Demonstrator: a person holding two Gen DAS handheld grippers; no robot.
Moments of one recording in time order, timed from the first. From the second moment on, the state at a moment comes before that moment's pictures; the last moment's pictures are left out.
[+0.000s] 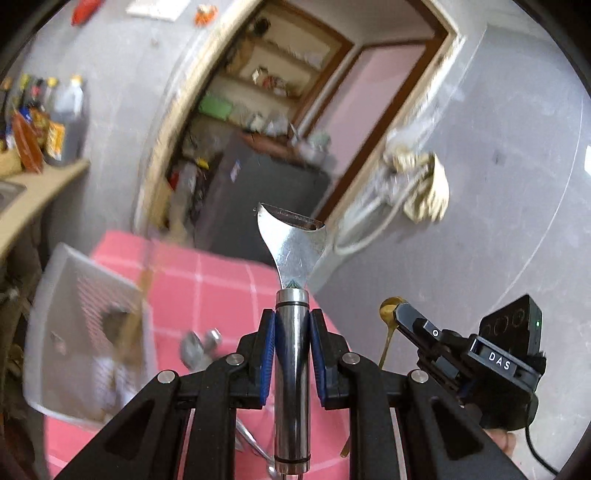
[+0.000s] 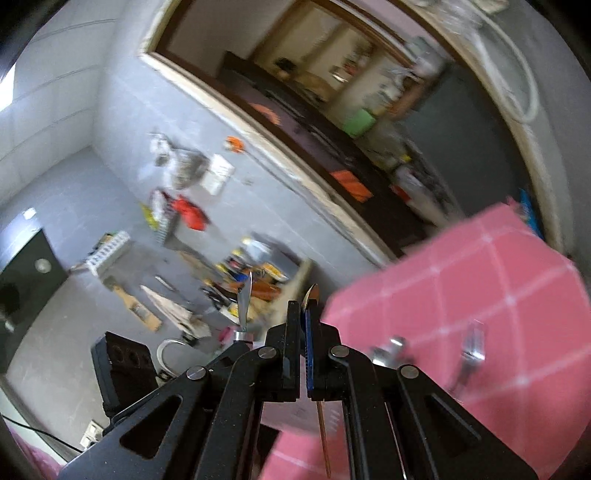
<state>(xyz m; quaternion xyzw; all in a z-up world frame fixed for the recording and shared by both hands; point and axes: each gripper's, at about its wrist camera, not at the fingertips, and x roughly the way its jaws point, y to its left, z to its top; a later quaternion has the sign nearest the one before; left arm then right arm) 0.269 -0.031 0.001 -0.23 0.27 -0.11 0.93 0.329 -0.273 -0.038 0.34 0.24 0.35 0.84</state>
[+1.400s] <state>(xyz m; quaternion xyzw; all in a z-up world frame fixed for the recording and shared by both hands) 0.245 0.065 -0.048 -0.19 0.13 -0.06 0.97 0.313 -0.120 -0.060 0.21 0.19 0.39 0.88</state>
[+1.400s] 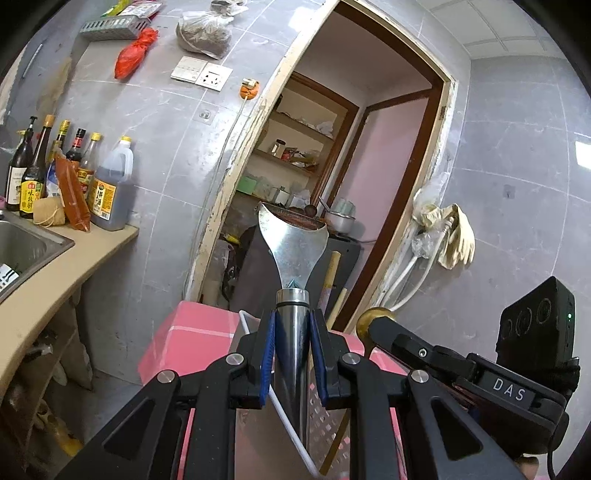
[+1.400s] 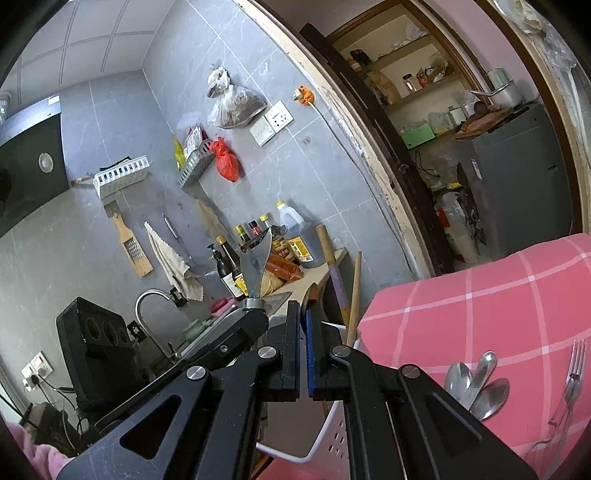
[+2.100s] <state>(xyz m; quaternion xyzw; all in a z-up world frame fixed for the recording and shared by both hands) 0.196 0.050 -0.001 -0.16 0.14 -0.04 0.98 0.252 -0.185 -0.007 0.18 0.14 0.27 0.94</state>
